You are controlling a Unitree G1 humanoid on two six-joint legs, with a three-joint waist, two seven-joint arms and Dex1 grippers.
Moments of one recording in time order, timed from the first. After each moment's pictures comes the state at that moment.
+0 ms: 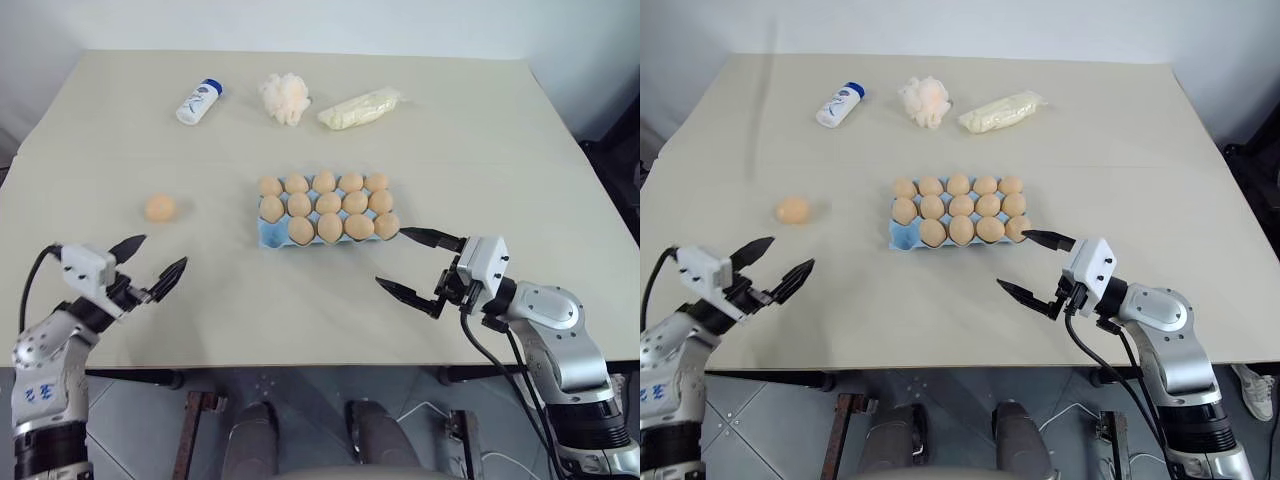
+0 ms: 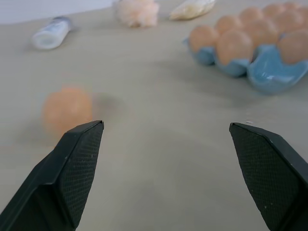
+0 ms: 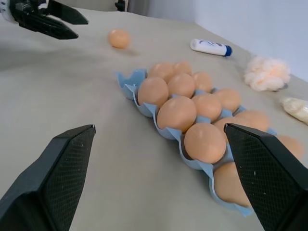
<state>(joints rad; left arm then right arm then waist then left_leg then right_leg) 0.00 0.56 0.49 0.05 -0.40 0.04 -0.68 -0.19 -0.57 -0.03 -0.22 0.39 0.02 0.93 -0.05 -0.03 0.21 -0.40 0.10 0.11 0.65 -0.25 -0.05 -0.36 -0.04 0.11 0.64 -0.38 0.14</state>
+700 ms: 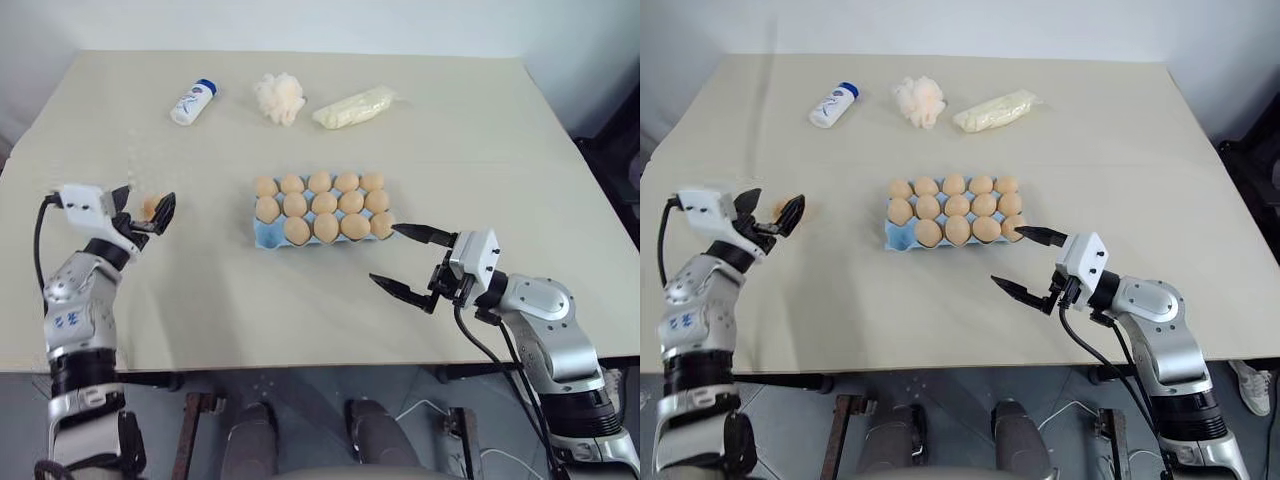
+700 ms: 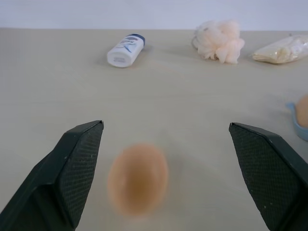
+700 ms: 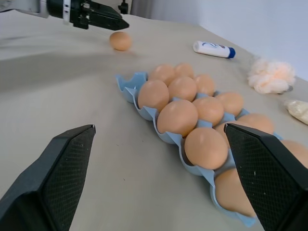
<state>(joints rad) -0.49 0.53 0.37 0.40 -0.32 0.12 -0.42 -0.22 -0.56 -0.01 -0.20 0.38 0.03 0.93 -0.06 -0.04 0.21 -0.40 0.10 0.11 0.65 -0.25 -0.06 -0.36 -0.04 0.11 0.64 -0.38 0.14</state>
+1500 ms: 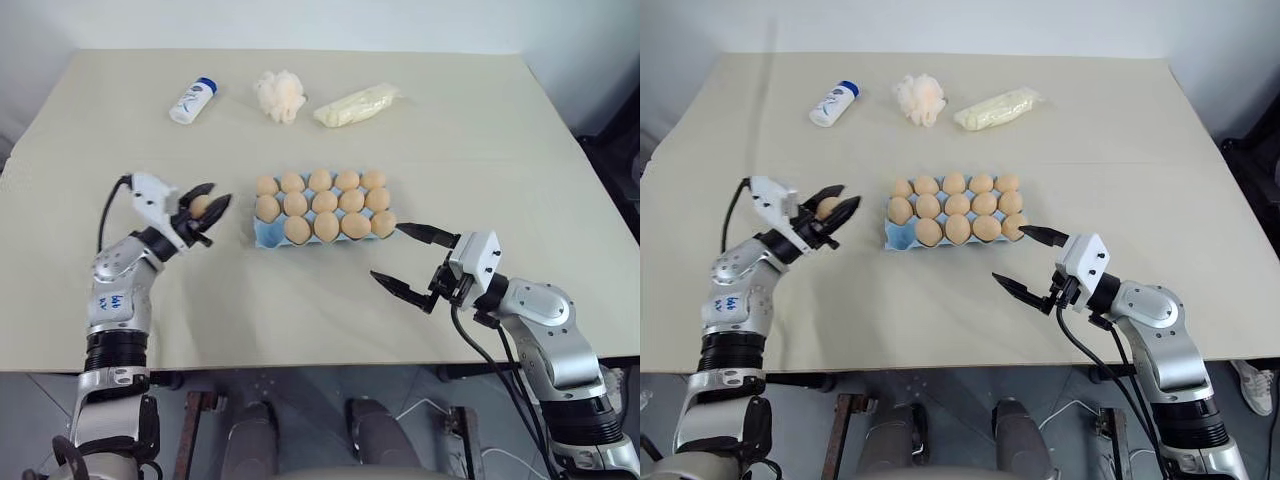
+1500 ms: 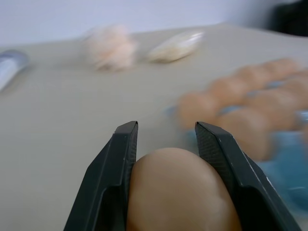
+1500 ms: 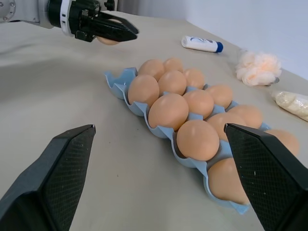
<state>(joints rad) -0.53 0.47 0.18 0.32 -0.33 0.03 -0.76 -0.19 -0.56 -0.01 -0.24 0.37 0.05 0.86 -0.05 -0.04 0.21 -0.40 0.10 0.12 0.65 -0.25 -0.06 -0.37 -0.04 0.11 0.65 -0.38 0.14</state>
